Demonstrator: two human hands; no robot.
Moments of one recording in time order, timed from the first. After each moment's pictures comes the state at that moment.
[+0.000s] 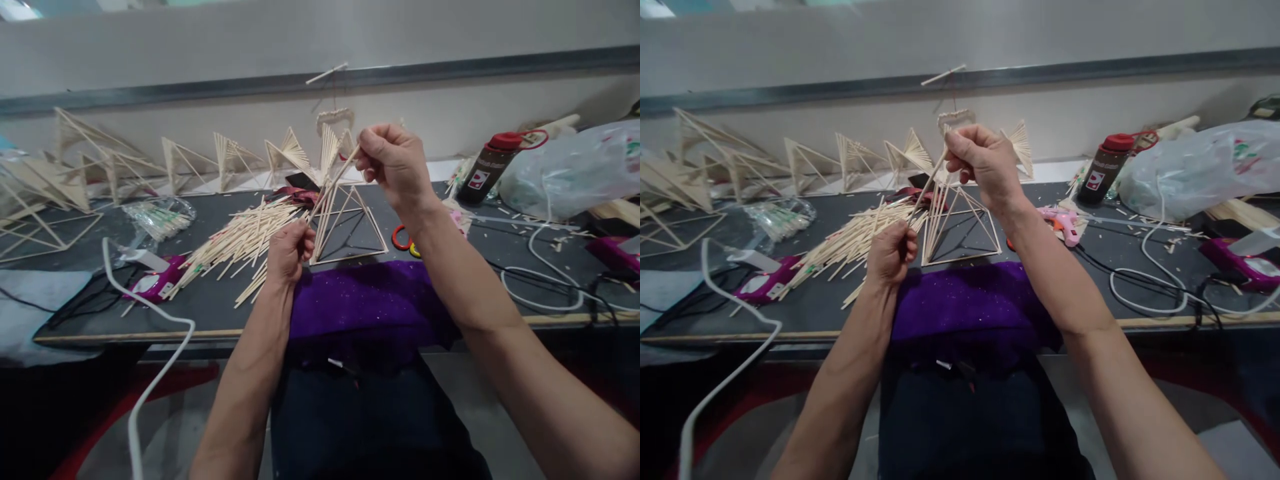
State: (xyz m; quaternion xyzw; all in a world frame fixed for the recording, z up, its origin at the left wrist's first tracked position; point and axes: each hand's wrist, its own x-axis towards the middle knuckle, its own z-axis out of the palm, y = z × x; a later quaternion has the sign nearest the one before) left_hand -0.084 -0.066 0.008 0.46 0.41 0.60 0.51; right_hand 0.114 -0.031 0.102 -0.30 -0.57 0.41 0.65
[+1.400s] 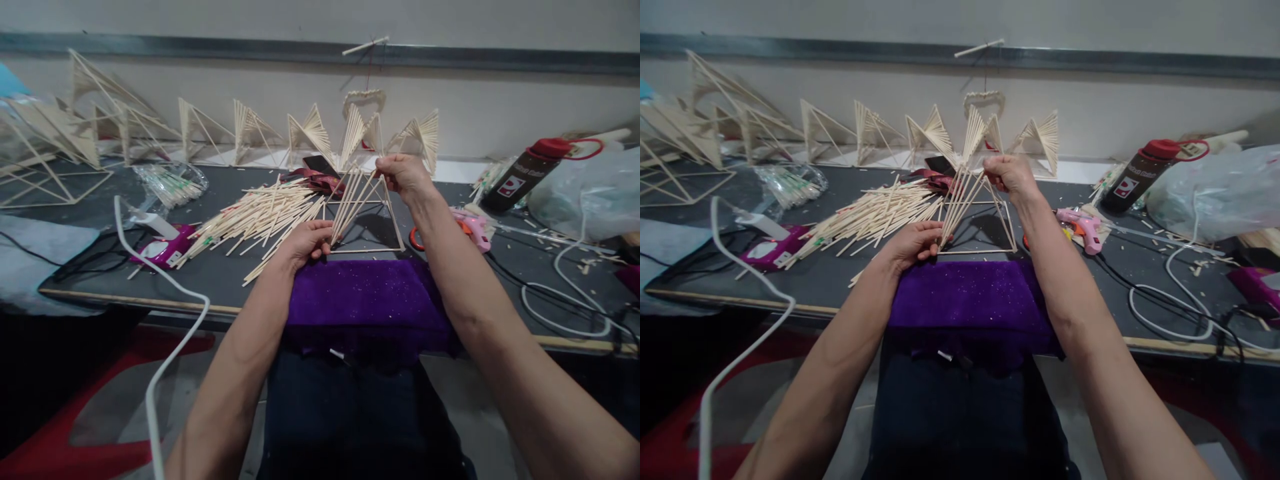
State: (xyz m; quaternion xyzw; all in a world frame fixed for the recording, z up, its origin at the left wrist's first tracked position) left_hand -0.106 -0.047 -0.017 0.48 0.46 0.39 0.64; right_hand 0.120 0.047 0.042 -0.45 -0.52 0.47 0.55
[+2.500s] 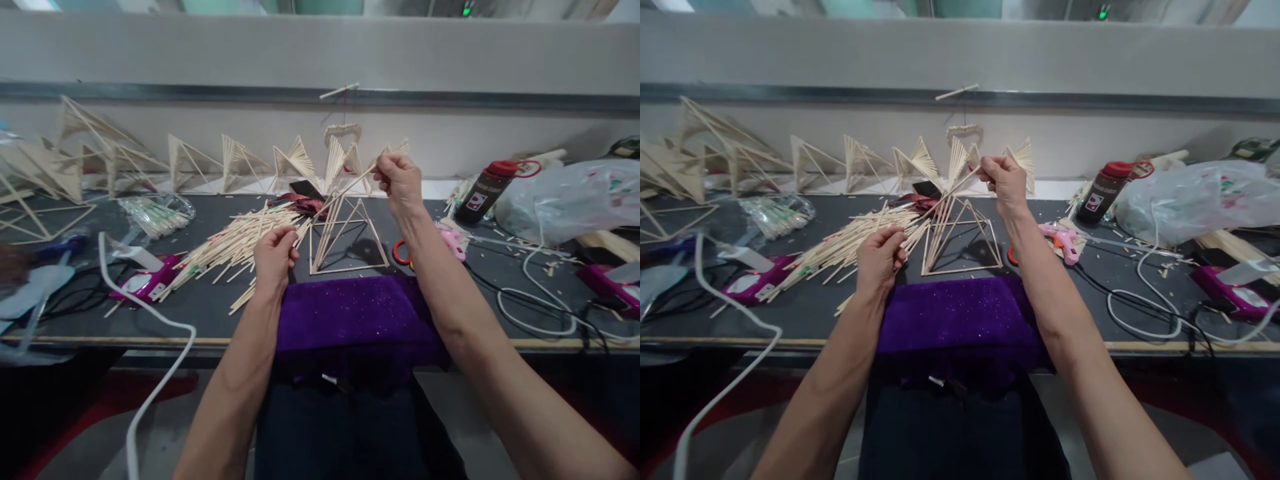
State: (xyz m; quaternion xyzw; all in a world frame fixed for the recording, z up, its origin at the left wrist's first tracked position) left_hand -0.104 -0.058 0.001 0.42 0.50 0.64 0.41; right_hand 0.126 0.026 0.076 -0.41 -0.51 0.34 0.67
